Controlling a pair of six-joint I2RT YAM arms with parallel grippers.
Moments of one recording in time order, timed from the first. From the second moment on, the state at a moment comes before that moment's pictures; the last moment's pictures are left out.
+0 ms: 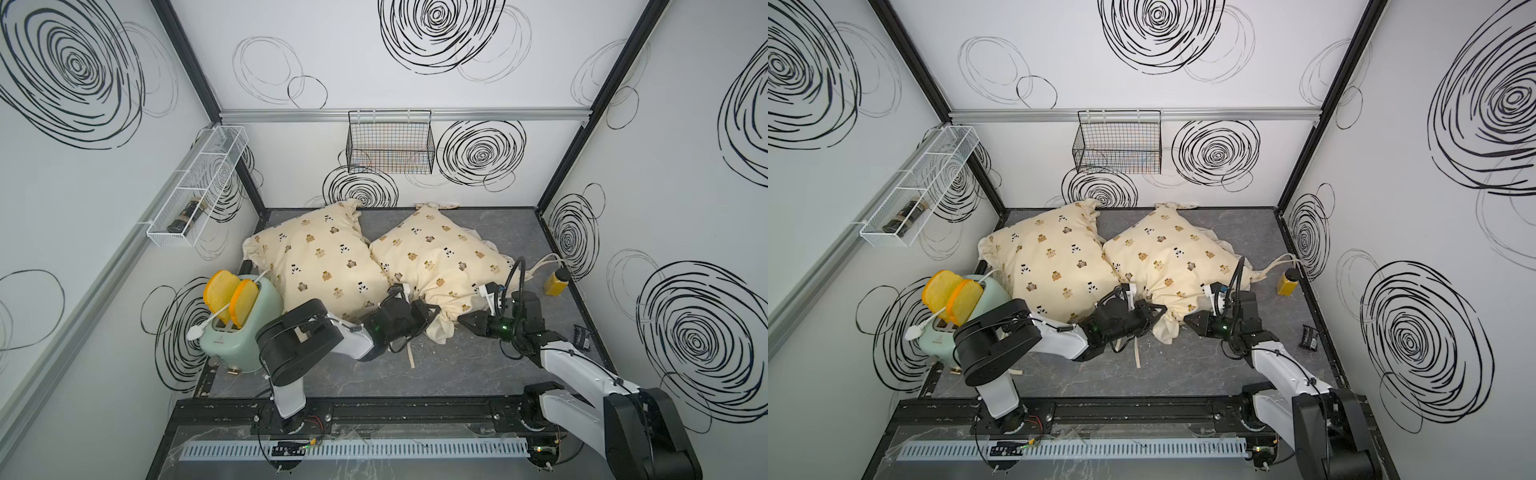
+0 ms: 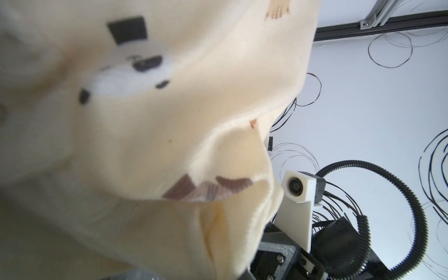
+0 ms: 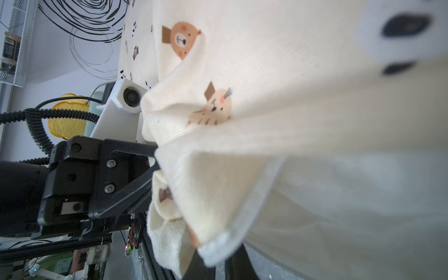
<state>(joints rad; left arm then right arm) -0.91 1.79 0.63 0.86 0.08 -1.51 0.19 1.04 0.28 0.04 -0.77 0.49</state>
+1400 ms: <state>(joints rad) -0.97 1.45 0.71 0.20 -0.18 -0.69 0.20 0.99 0.41 -0.17 -0.72 0.56</state>
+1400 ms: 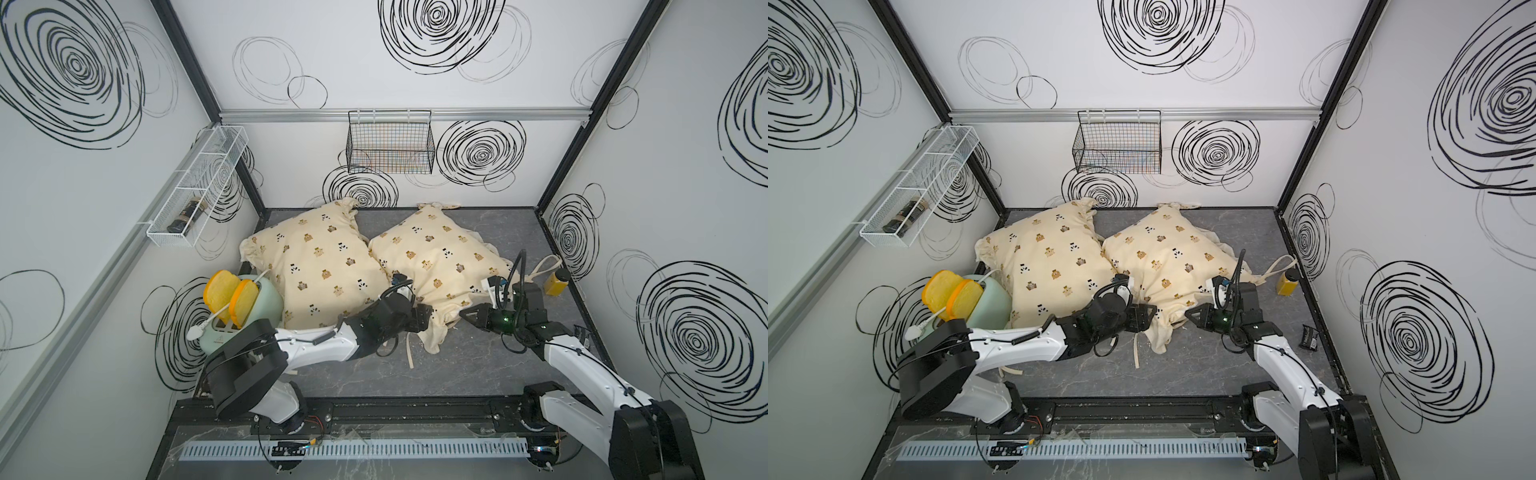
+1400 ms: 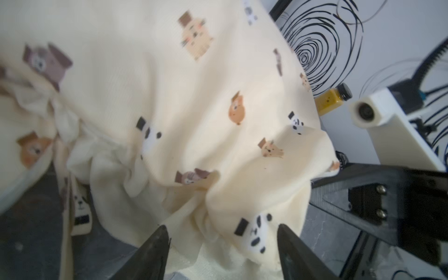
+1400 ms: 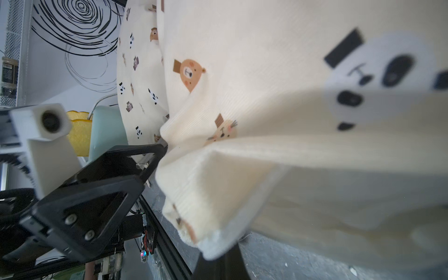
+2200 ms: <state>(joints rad) -1.05 1.72 0.92 0.16 -0.14 -0.37 0.23 0.99 0.42 -0.20 -0.74 0.60</state>
